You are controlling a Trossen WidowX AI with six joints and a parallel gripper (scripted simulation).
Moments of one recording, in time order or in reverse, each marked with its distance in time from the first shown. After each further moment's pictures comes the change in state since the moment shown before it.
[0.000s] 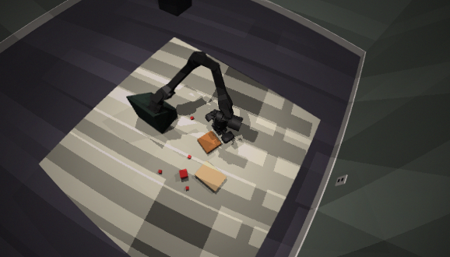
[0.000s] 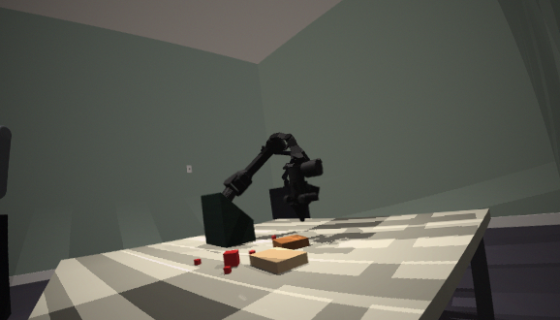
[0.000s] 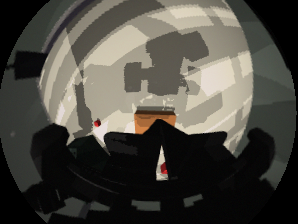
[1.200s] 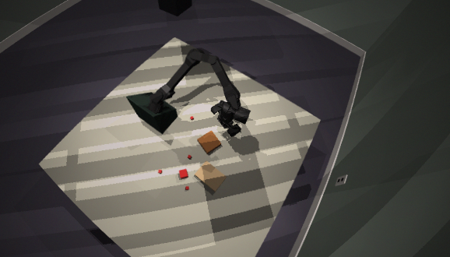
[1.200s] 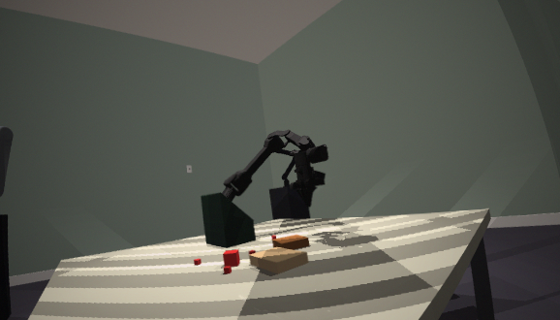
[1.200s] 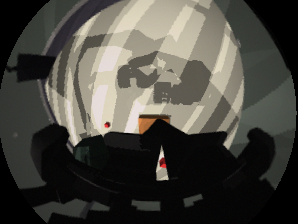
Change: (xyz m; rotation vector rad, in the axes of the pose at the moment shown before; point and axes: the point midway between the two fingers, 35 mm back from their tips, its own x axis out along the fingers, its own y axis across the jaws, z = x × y) arm -0.049 -0.001 0.034 0.004 0.000 -0.003
